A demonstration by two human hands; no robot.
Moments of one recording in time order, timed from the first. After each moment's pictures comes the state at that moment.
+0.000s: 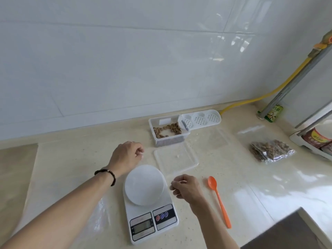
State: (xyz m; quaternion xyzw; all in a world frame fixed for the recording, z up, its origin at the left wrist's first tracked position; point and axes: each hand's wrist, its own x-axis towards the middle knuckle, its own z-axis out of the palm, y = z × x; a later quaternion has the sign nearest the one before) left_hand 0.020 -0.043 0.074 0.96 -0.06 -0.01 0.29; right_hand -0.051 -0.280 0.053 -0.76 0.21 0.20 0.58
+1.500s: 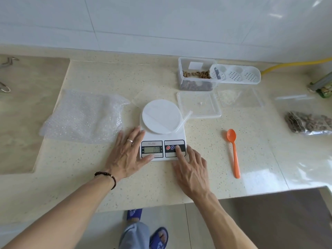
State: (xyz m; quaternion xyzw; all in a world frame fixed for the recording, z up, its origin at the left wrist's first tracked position) left_hand -0.189 -0.057 -0.062 0.99 -0.02 0.01 0.14; right_hand -0.175 -0.300 -0.038 -0.98 -0.18 0.04 0.08
